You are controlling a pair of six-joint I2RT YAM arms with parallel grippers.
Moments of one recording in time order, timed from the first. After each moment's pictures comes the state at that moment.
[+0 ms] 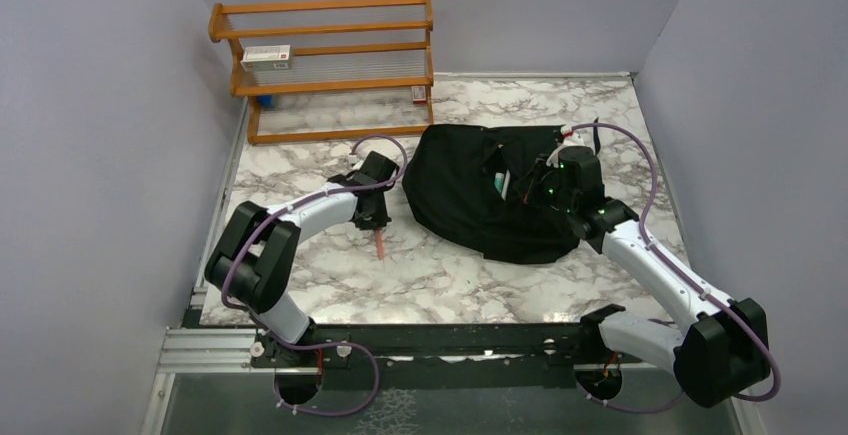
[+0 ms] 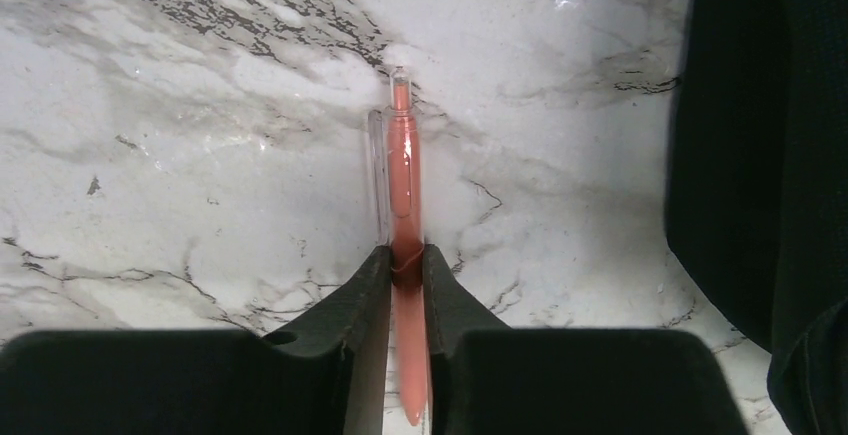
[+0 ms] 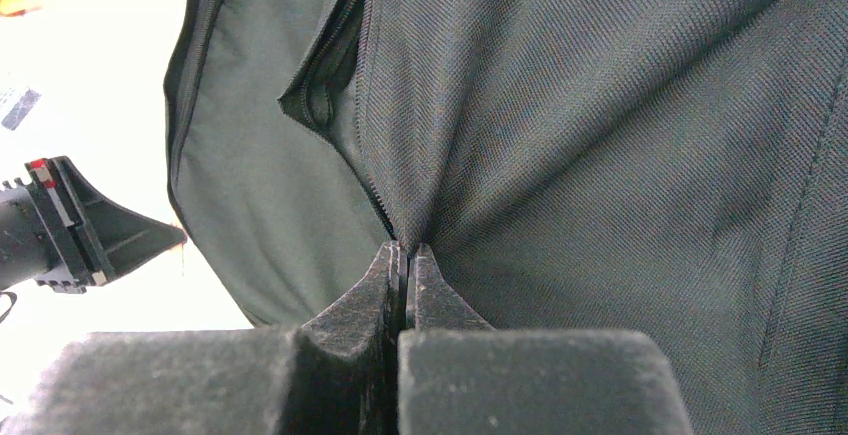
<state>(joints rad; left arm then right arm) -0.51 1.61 0.91 -0.47 -0.16 -0.64 0.38 1.09 0.73 -0.17 -0.02 0.48</state>
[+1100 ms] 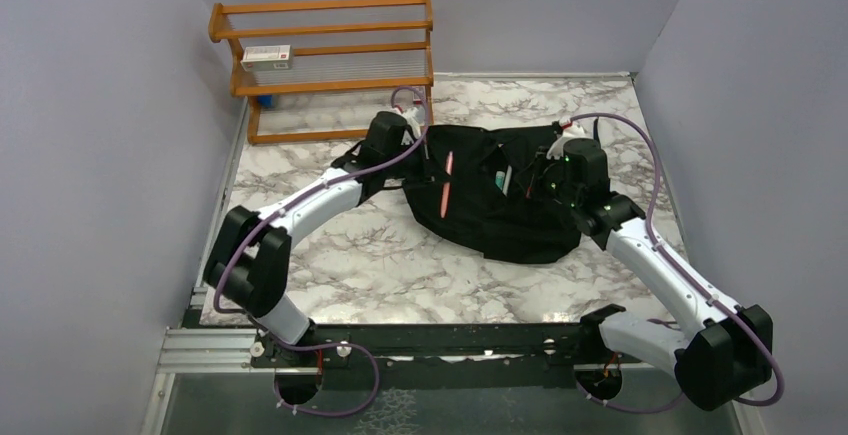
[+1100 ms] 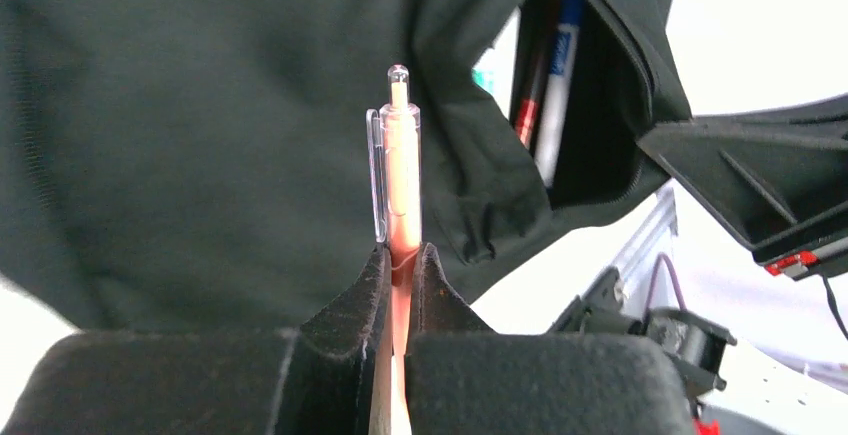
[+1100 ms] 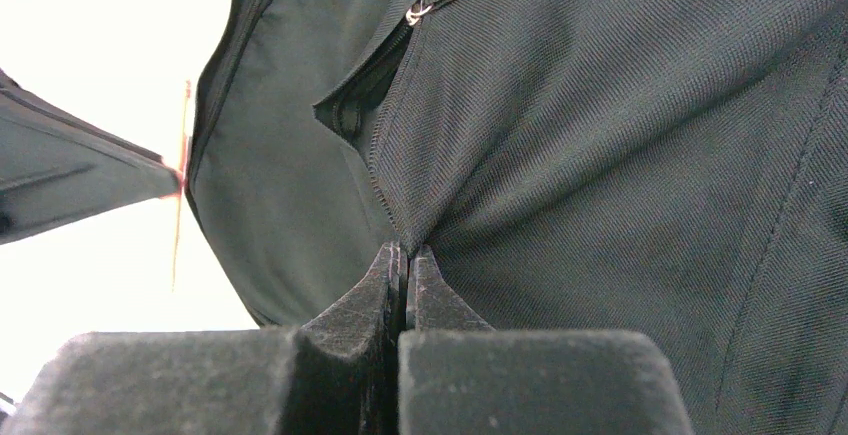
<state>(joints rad) -0.54 1.54 1.08 -0.10 0.37 -0.66 0.38 1.07 0.80 -0.21 -0.05 0.38</state>
